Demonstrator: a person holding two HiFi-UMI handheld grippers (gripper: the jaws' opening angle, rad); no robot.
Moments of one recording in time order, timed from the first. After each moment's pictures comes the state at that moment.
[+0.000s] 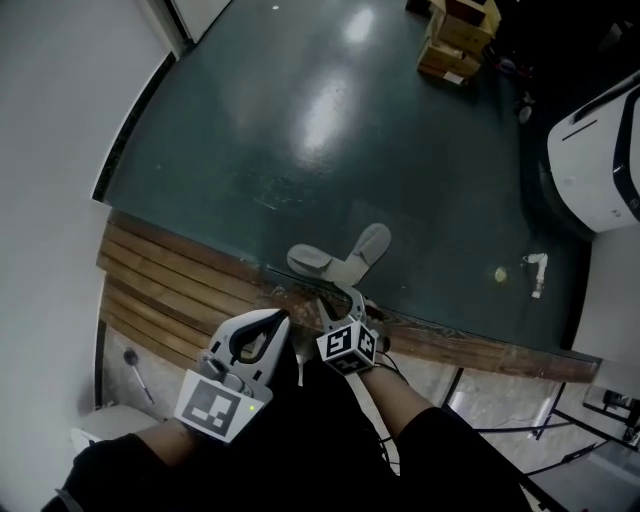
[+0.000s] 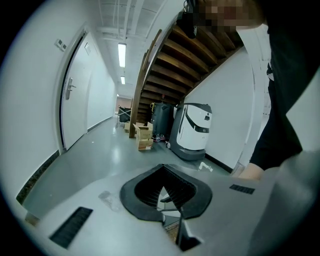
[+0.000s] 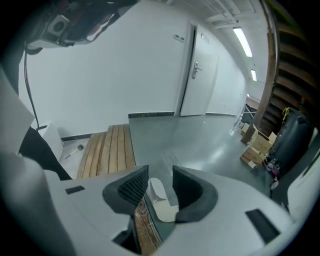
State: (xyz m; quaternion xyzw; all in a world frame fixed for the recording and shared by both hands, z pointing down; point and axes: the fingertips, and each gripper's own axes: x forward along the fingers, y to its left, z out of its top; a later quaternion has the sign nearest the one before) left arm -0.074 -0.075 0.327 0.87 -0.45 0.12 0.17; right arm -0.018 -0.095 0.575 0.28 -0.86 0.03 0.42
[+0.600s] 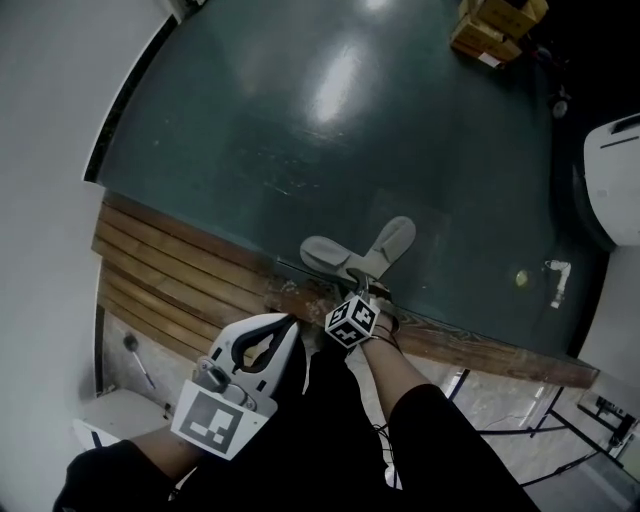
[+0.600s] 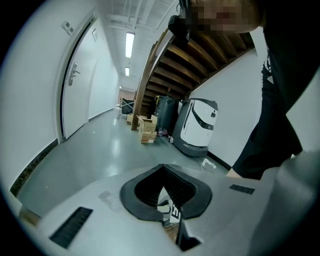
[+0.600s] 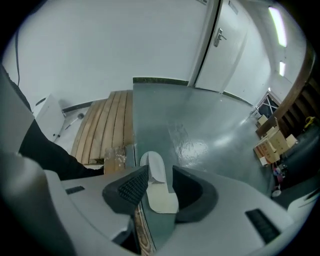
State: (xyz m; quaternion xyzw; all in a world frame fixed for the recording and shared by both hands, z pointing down) left arm -0.118 -0.136 0.396 0.86 -0.44 0.13 0.21; right arm -0.029 -0.147 0.752 0.21 -0.80 0.03 0.57
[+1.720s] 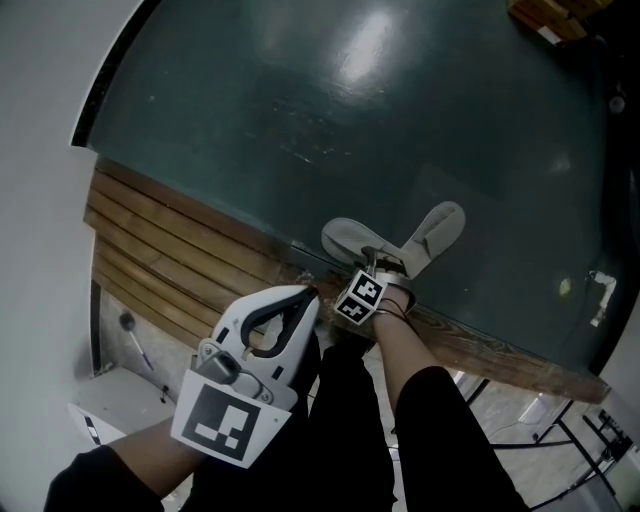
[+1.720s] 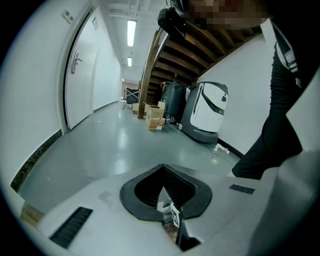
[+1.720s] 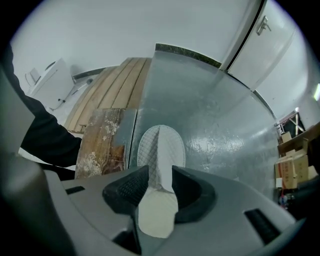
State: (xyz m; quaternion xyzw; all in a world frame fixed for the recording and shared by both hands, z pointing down) left arm -0.141 -0.183 0.557 0.84 -0.44 0.22 0.22; right arm -0.050 -0.155 0.955 0.10 -0.75 -0.03 0.65
